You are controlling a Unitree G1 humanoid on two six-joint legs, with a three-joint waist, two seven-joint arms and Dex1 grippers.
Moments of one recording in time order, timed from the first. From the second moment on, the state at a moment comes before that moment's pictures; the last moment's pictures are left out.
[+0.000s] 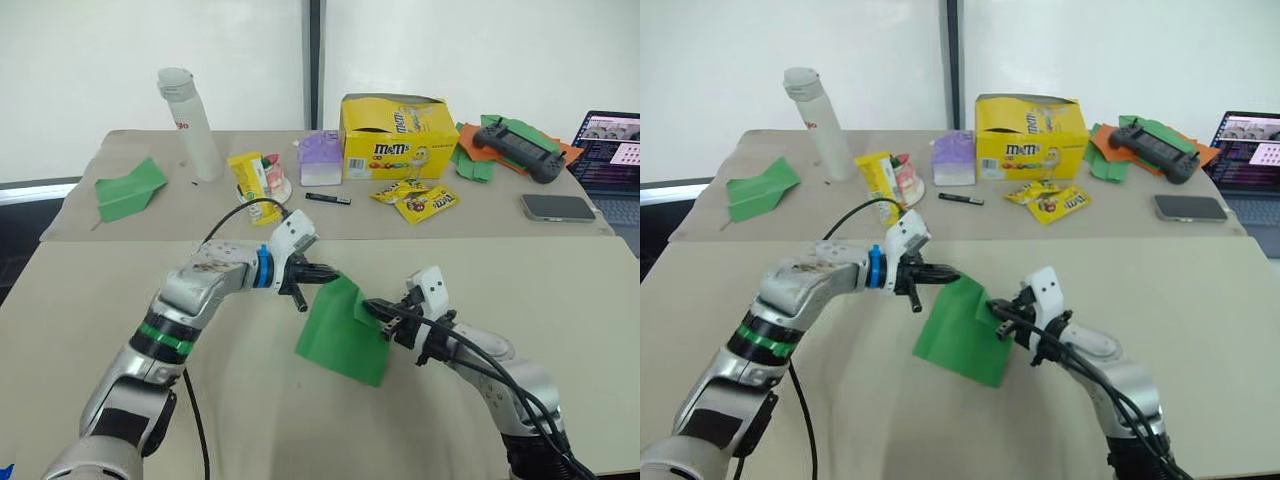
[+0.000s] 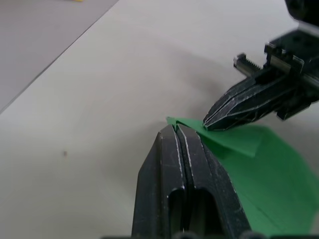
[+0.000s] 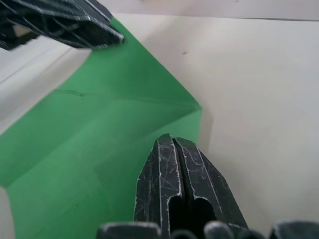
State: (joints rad) left arm -0.77 0.48 -0.37 0.13 -0.34 0.62 -0.98; right arm -0.13 -0.35 0.03 -0.39 0.43 0.77 0.52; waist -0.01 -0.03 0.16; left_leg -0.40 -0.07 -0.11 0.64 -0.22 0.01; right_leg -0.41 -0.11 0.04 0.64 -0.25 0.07
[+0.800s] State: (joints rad) left arm -0.66 0.47 -0.50 0.21 0.11 -0.08 -1.07; right arm -0.11 -0.37 0.06 -0.39 0.40 0.77 0.48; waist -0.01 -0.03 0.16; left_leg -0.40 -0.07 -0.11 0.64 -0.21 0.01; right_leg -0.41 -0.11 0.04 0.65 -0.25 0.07
